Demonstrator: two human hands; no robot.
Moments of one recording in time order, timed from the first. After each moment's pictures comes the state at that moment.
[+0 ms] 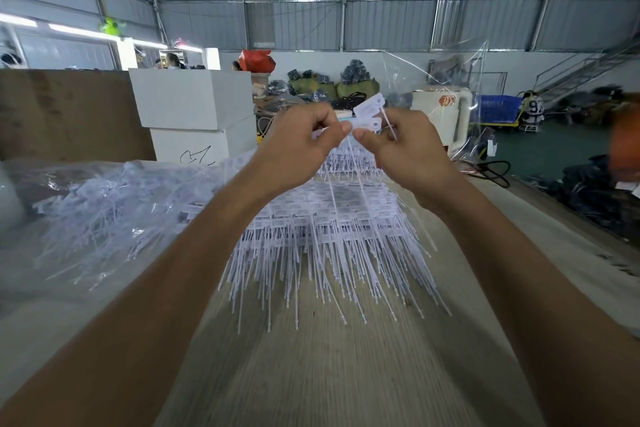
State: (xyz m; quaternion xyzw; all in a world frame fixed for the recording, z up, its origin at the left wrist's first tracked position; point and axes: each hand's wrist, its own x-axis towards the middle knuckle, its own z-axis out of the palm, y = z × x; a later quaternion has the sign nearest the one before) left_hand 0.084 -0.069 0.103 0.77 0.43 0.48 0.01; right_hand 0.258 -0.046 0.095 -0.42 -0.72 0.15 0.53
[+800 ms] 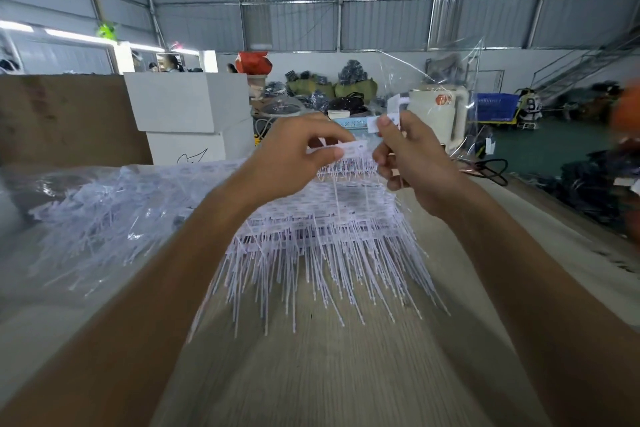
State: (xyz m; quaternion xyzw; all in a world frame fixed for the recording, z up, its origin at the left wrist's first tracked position) left_hand 0.078 -0.067 0.102 0.82 0.40 0.40 -0.02; right_hand 0.278 -0.034 0.081 -0.38 -0.66 0.36 0.55
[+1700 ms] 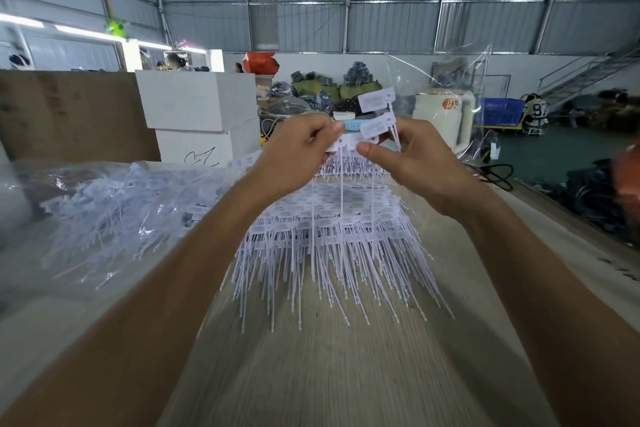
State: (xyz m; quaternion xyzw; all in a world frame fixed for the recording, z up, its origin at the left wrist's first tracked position) left_hand 0.078 -0.061 0.095 0.76 0.45 0.47 0.04; right_hand 0.273 -0.054 0.092 -0.32 -0.78 0.22 0.49
